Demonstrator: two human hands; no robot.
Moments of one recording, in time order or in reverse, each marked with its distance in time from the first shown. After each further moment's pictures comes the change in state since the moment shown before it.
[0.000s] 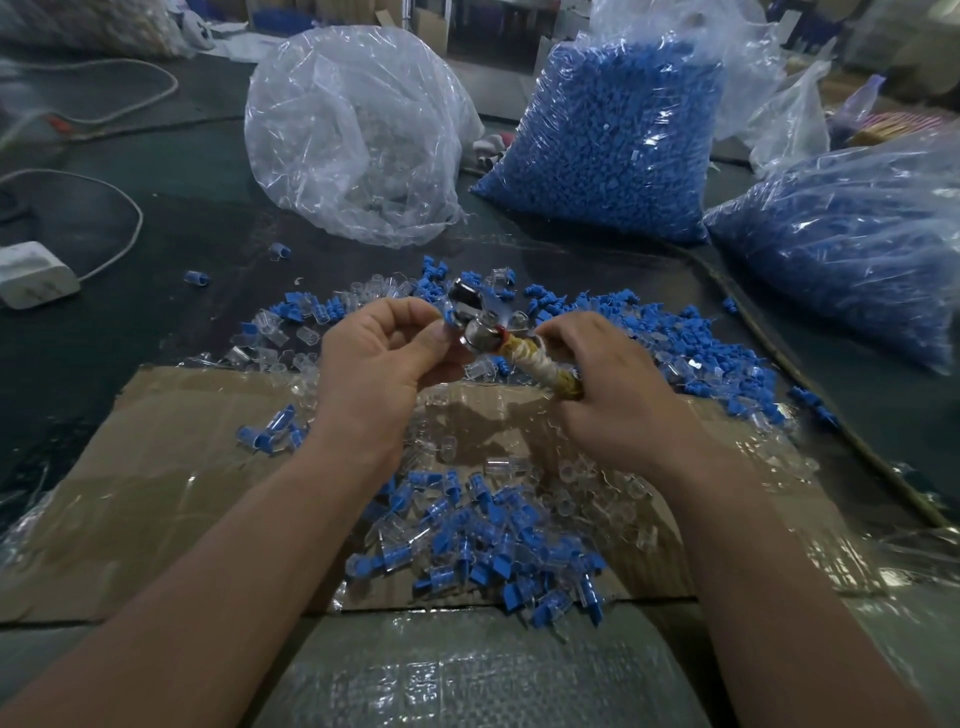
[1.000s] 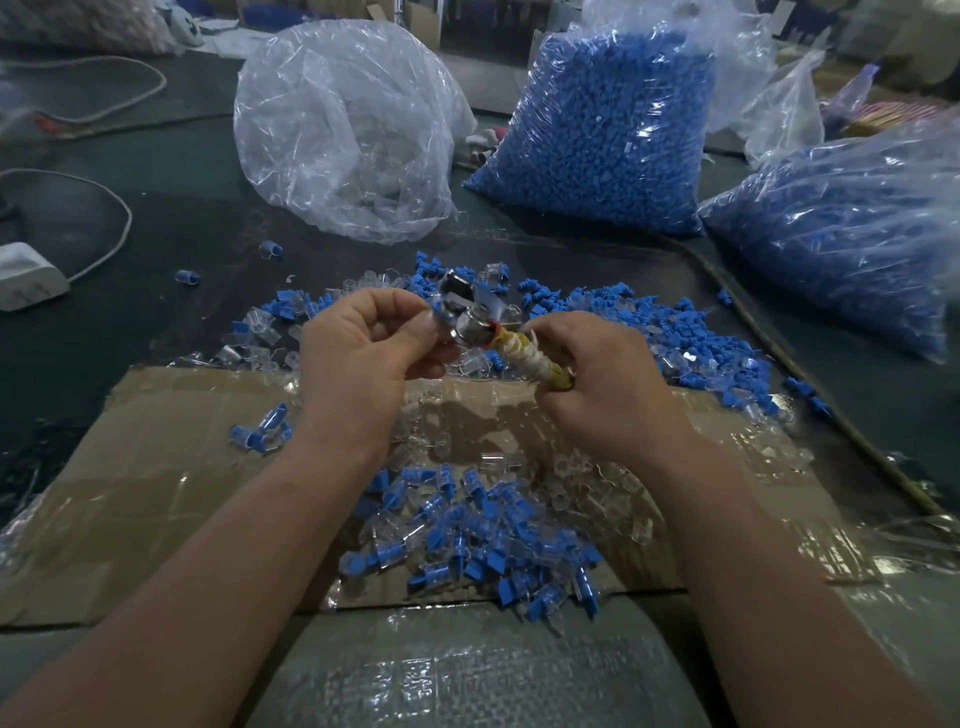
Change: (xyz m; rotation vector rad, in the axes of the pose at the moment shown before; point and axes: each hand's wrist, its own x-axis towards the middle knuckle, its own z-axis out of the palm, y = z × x) left_hand -0.002 0.005 -0.002 0.114 0.035 0.049; right_hand 0.001 -0.003 0.002 0.016 0.128 -0.026
